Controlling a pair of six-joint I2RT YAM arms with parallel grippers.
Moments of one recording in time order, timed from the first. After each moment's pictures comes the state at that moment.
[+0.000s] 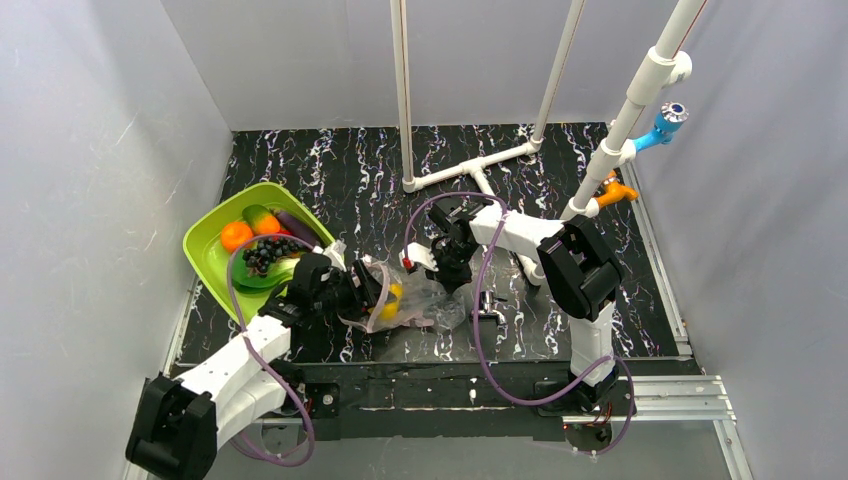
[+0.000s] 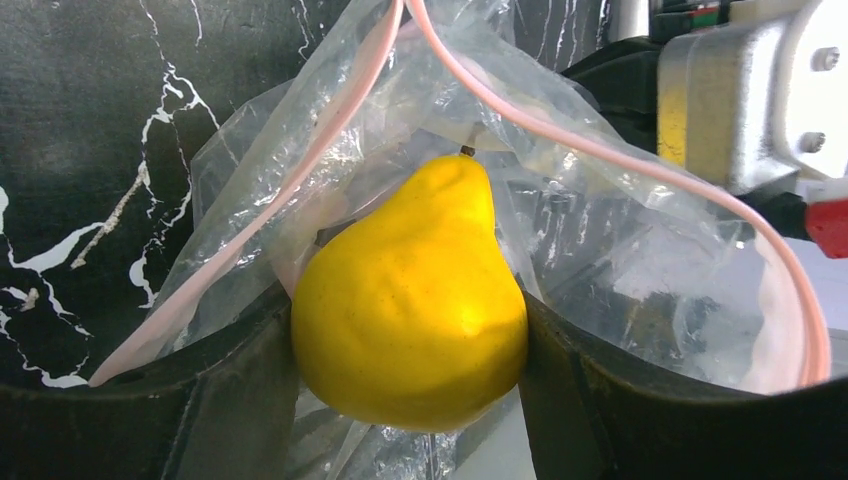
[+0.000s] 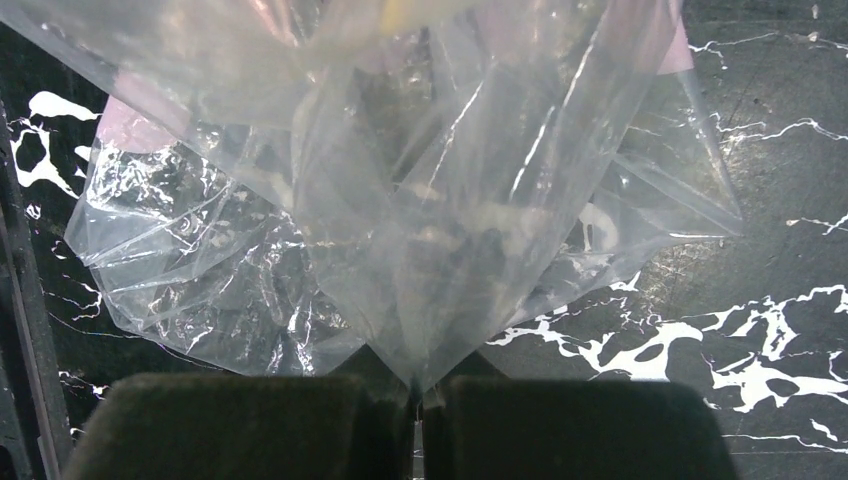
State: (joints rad) left arm -0.41 0.91 0.35 -0.15 0.41 -0.88; right arm 0.74 1.97 1.38 -0.87 -0.49 -1.02
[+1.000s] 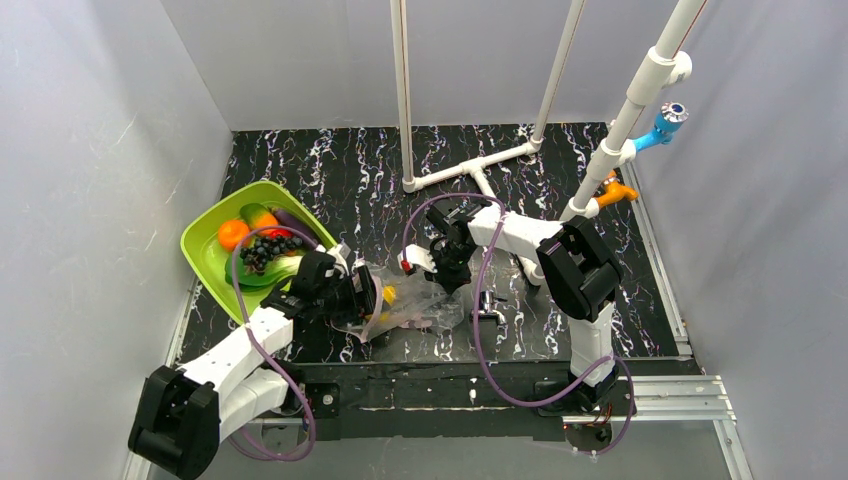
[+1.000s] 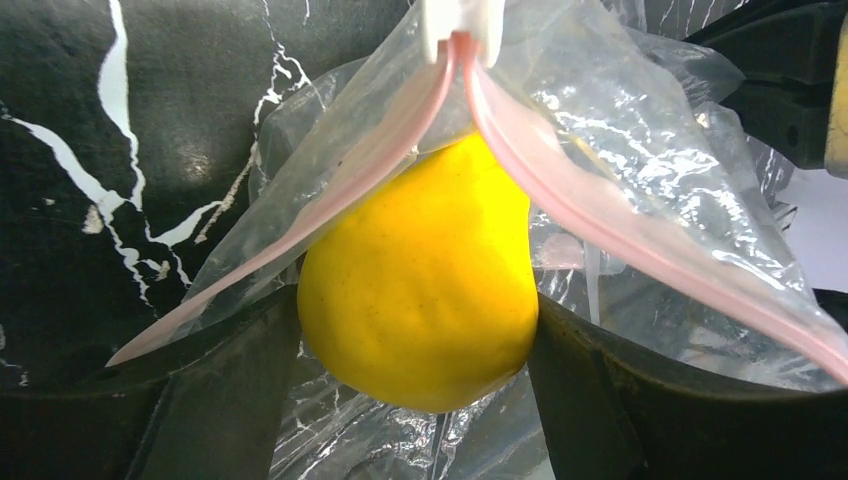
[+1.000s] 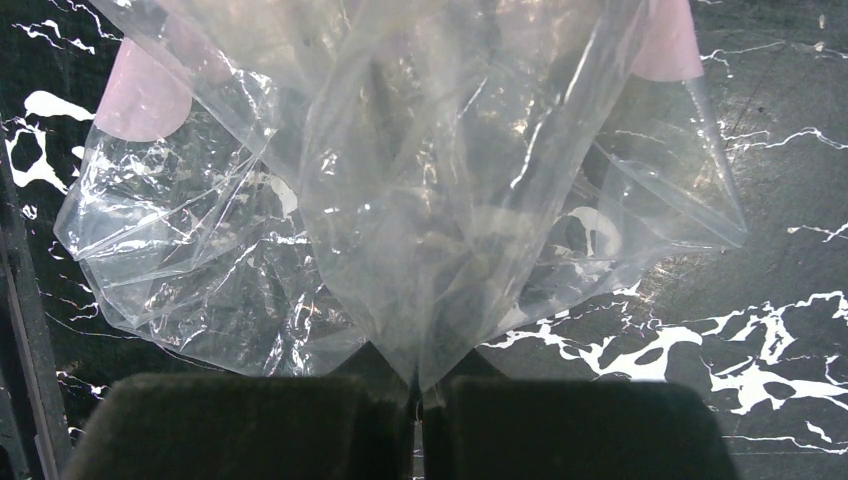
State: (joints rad) left arm -0.41 0.98 0.40 -0.30 0.33 -0.68; right arm 0.75 1.97 1.38 -0.87 -0.46 -1.02
